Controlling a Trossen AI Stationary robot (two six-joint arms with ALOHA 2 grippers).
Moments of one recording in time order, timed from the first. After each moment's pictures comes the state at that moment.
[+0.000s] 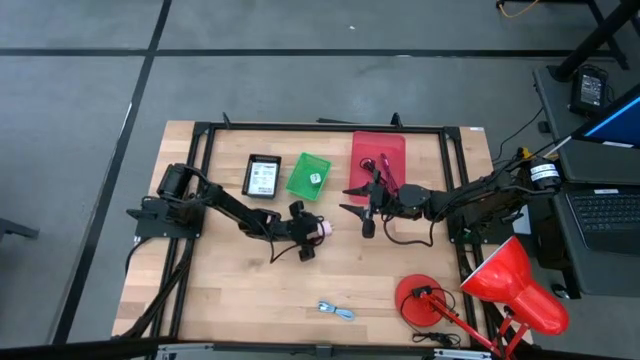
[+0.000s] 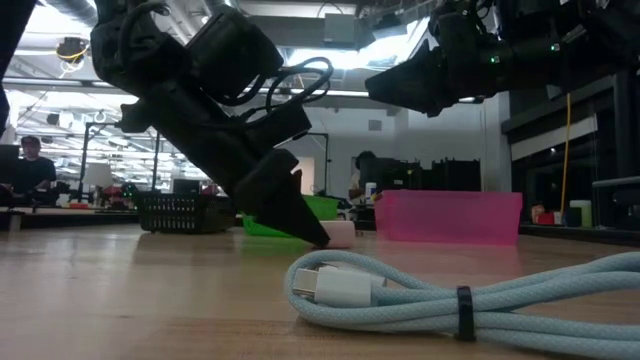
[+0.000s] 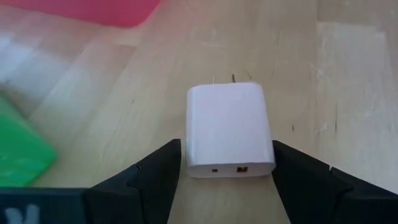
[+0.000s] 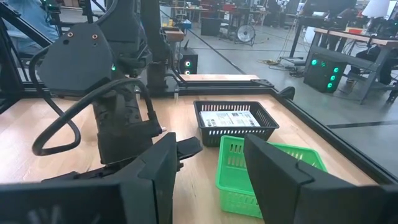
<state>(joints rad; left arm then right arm) -0.18 1.91 0.78 0.42 -0.40 -0.27 0.06 1.42 0.46 0.86 0.26 -0.04</state>
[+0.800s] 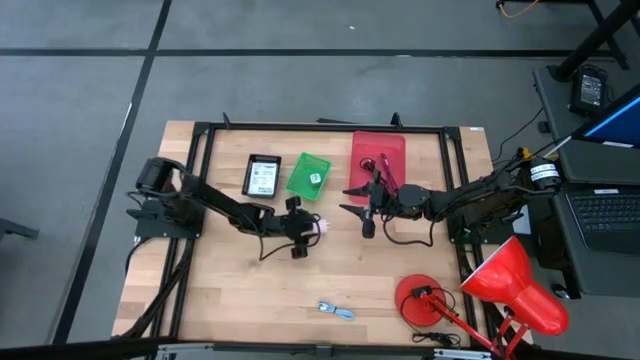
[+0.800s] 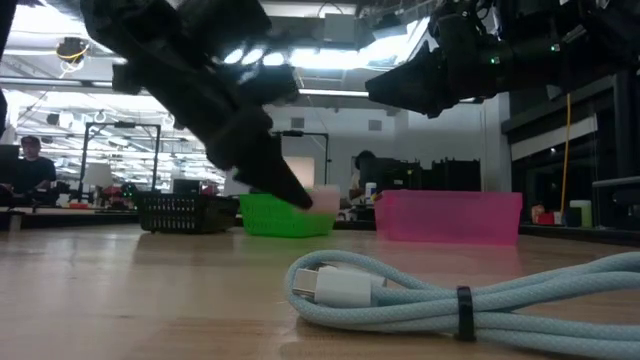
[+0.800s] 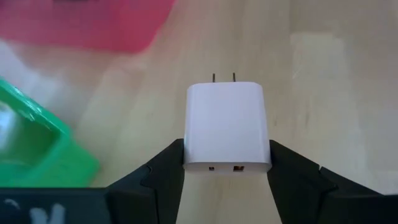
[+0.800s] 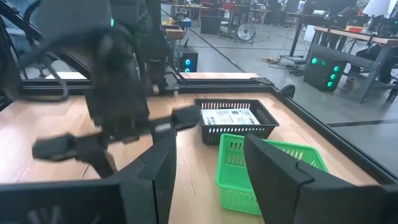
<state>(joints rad) -0.19 1.74 0.77 0.25 -0.37 -0.17 0.06 1.42 0.46 0.85 0.26 -0.04</state>
